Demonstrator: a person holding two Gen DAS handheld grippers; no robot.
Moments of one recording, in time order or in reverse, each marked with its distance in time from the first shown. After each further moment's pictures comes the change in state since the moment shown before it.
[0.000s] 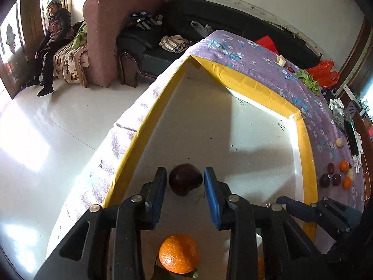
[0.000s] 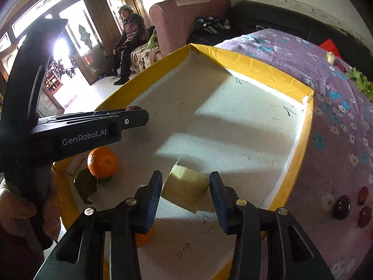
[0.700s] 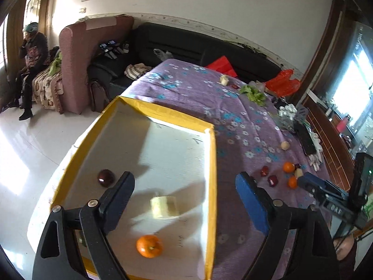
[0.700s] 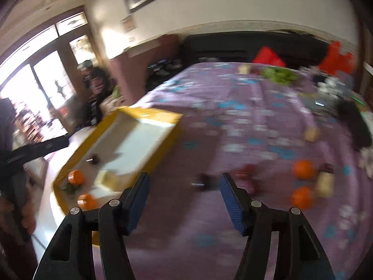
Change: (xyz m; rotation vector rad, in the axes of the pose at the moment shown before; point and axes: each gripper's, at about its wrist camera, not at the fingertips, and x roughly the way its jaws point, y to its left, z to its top) left arm -0.093 -0.109 -0.022 0.097 -0.139 -0.184; right arm -0.162 -0.155 -0.067 0.250 -0.259 -0.156
